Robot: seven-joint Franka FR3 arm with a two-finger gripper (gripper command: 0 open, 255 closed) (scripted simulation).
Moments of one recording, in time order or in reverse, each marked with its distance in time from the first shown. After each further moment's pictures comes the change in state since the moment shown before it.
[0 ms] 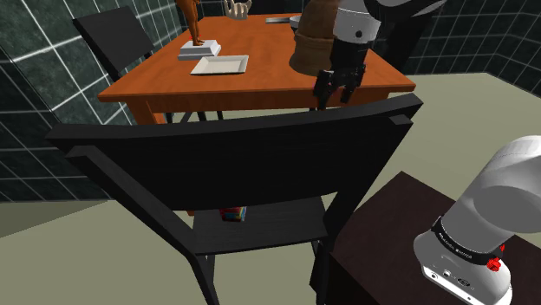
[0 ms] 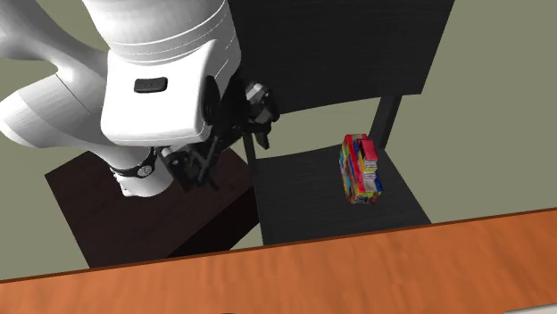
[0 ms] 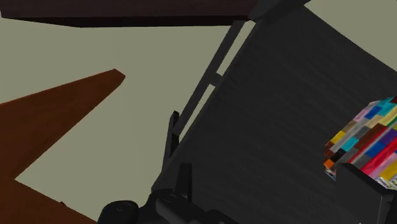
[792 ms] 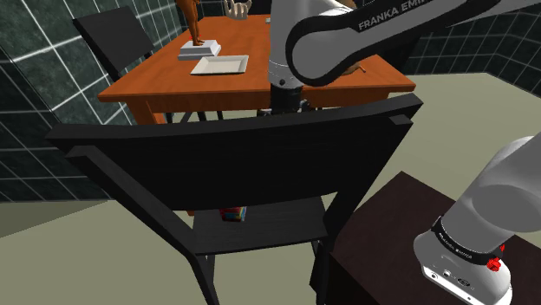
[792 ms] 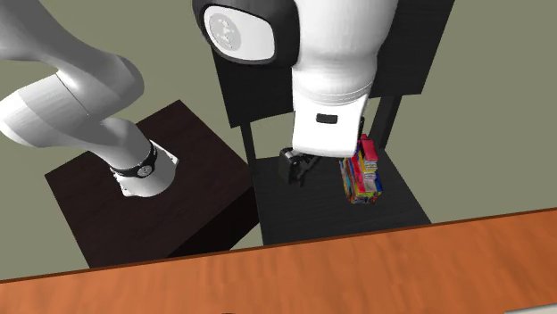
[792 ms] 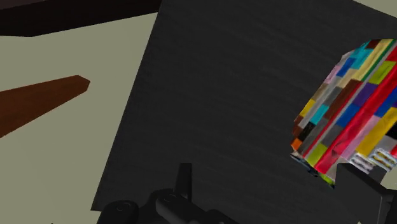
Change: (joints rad) arm -0.025 0.374 0.270 0.136 -0.061 0.245 0.422
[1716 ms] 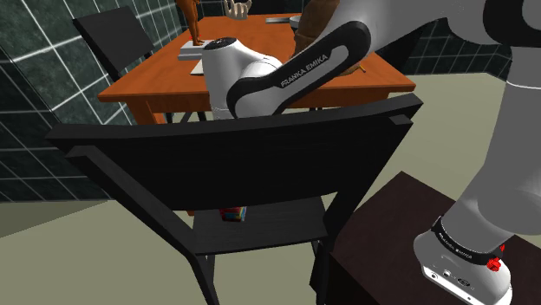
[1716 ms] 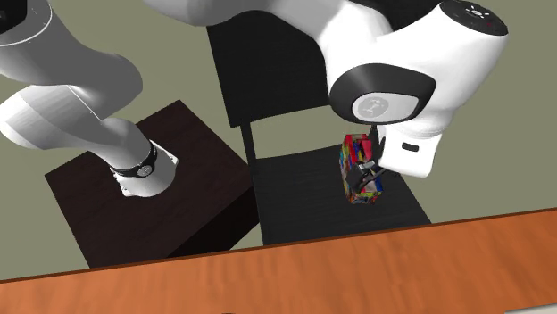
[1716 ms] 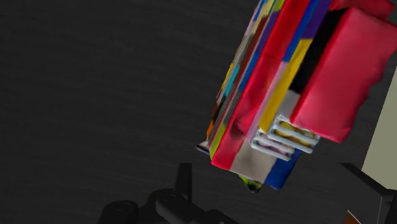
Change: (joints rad) arm 0.099 0.543 0.075 0.368 -0.362 0.064 0.519
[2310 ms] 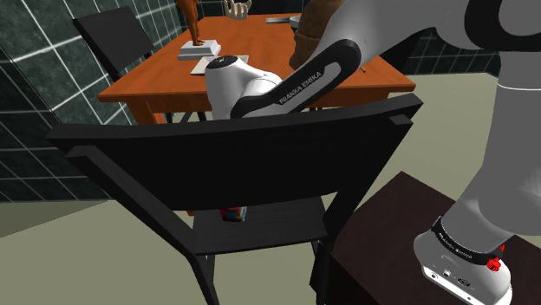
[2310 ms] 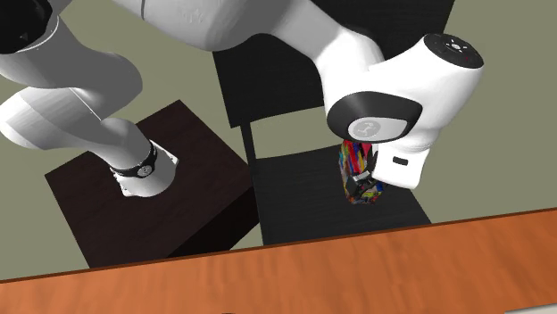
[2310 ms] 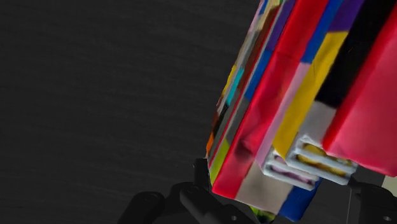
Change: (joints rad) arm 0.015 0.053 -0.019 -0.024 -0.041 0.070 0.032
